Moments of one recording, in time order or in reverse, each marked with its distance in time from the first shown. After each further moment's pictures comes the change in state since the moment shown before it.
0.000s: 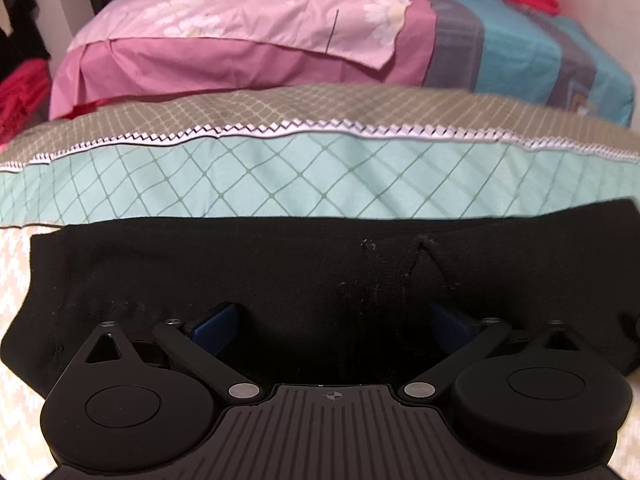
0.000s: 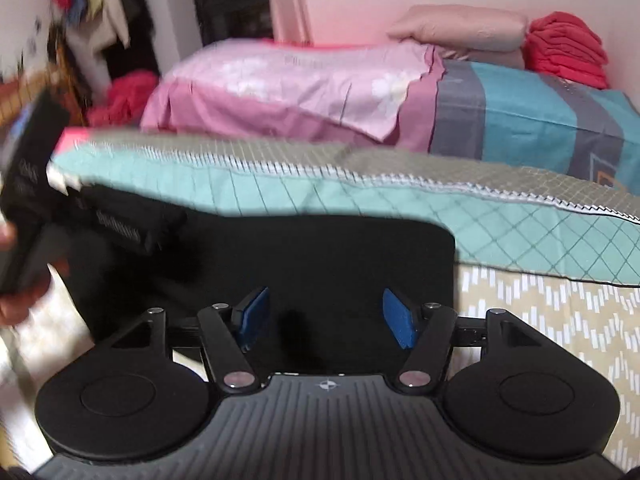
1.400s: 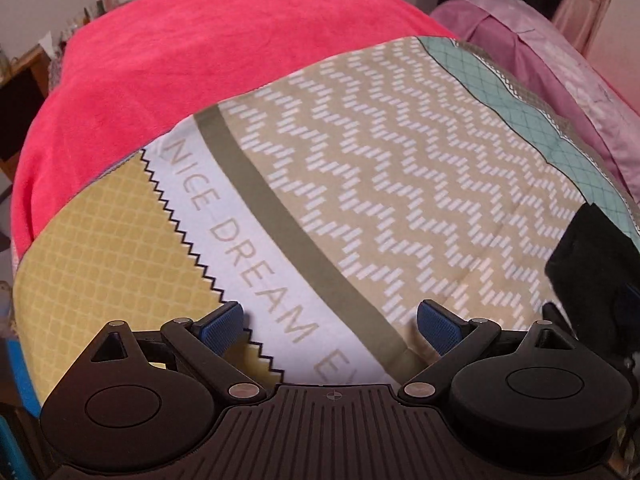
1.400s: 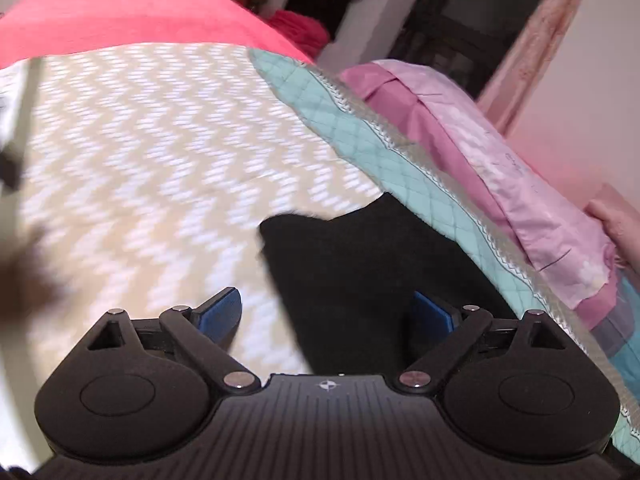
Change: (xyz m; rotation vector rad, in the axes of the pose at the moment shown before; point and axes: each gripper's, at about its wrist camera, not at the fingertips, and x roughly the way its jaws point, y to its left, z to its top) left arm -0.144 0.323 -0.190 -0.793 -0.012 0.377; right arm 0.162 0.409 -0.009 -0.673 -0.012 0.016
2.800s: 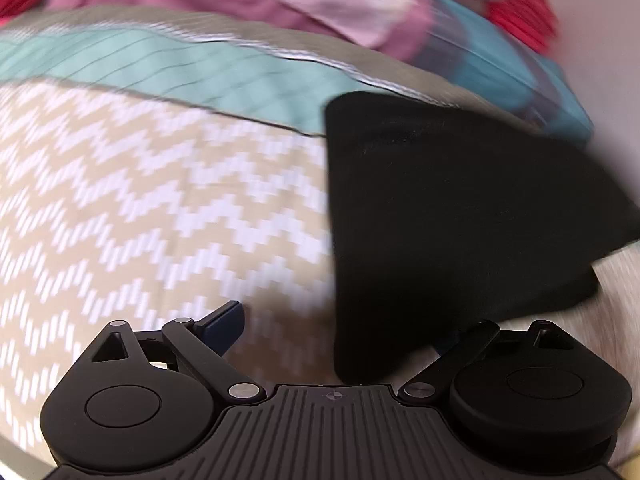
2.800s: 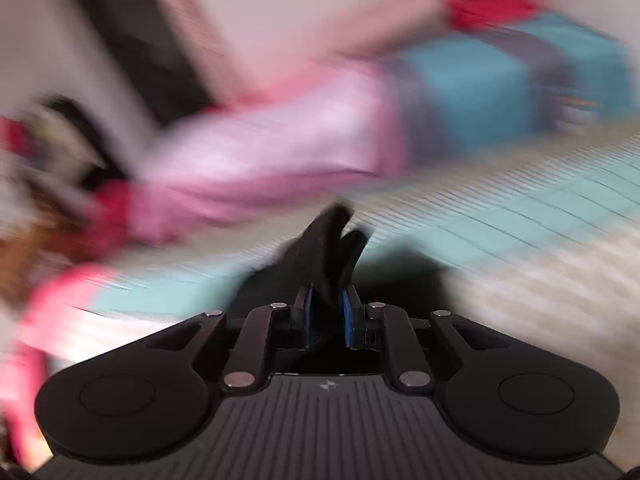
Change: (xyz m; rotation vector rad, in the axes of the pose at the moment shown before) left arm -0.009 -0.316 -0.126 0.655 0.215 -0.588; right arm -0.210 -0.361 -0.240 1.076 0.049 -0.095
